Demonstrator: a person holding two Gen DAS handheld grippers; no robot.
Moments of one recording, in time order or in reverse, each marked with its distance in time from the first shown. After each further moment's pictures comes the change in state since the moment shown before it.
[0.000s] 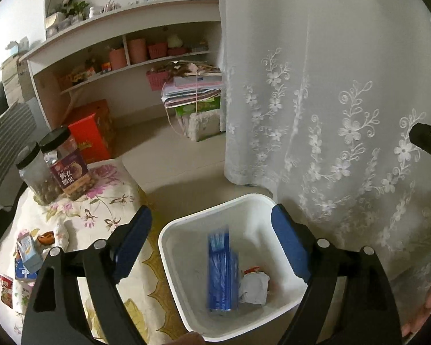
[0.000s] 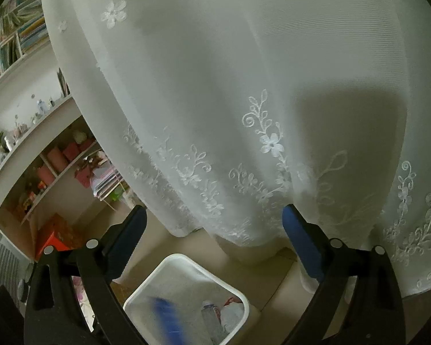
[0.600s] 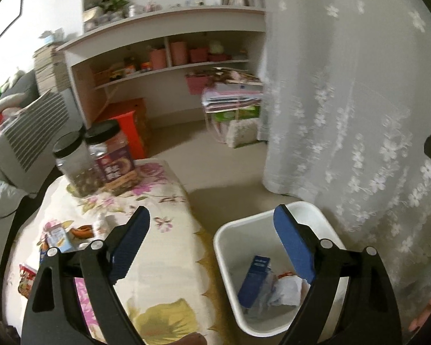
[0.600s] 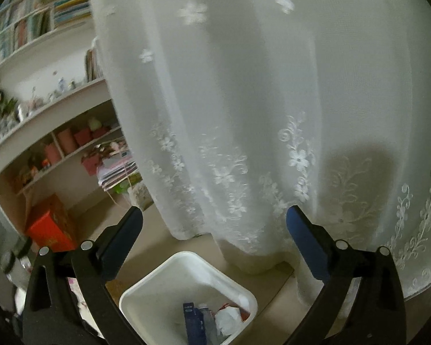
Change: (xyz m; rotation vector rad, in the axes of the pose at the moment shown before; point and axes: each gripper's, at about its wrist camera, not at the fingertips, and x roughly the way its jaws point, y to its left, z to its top) left arm -0.022 0.077 -0.005 -0.101 -0.033 0.134; right arm -0.030 0.065 -0.033 -0.217 -0.100 0.003
